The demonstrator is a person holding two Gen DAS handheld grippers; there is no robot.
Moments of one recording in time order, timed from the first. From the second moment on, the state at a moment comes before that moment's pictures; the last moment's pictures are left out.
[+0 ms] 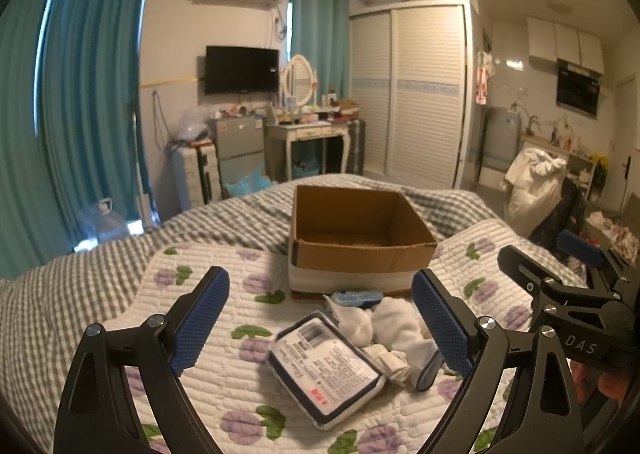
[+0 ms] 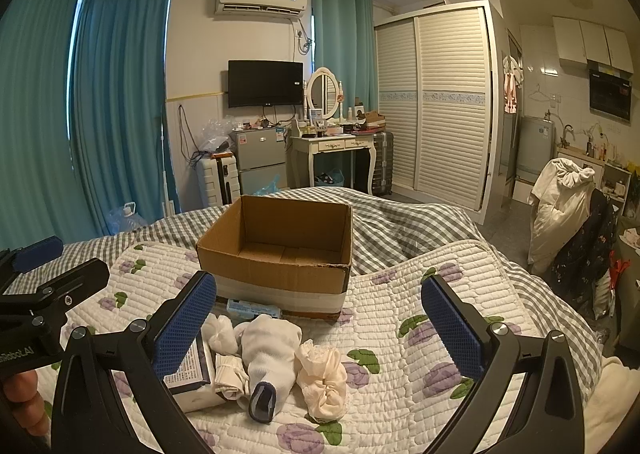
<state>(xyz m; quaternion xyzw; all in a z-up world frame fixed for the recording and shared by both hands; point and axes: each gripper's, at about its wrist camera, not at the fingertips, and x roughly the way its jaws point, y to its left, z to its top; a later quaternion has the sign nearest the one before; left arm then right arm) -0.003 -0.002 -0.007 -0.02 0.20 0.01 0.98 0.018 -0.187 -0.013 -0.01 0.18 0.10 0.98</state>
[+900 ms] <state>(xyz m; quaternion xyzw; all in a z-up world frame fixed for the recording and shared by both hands) 0.045 -0.039 -0.134 -0.06 0.44 0.02 0.90 0.059 -0.213 -0.085 -0.03 0.29 0.10 0.95</state>
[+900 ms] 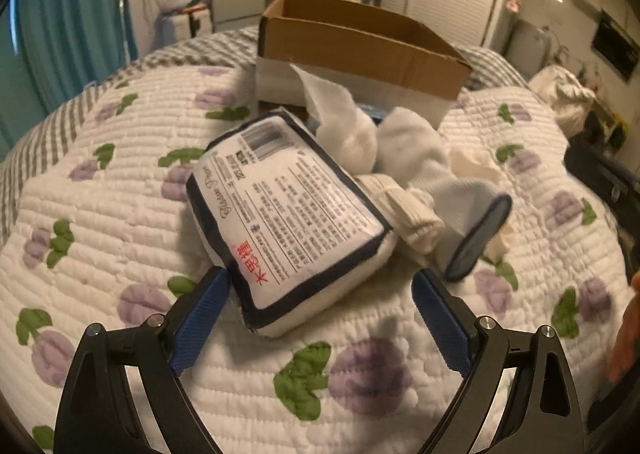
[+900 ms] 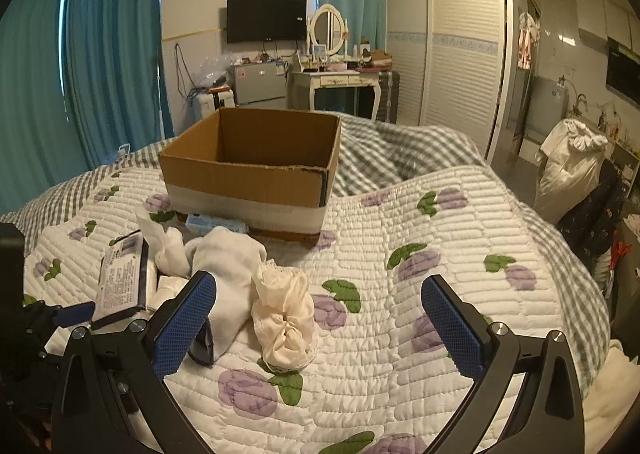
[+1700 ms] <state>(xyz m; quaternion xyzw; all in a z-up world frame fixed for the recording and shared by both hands) 0.083 -0.007 -0.164 -0.12 0.45 0.05 0.88 0.126 -0.196 -0.151 0.00 0.43 0.14 0.89</state>
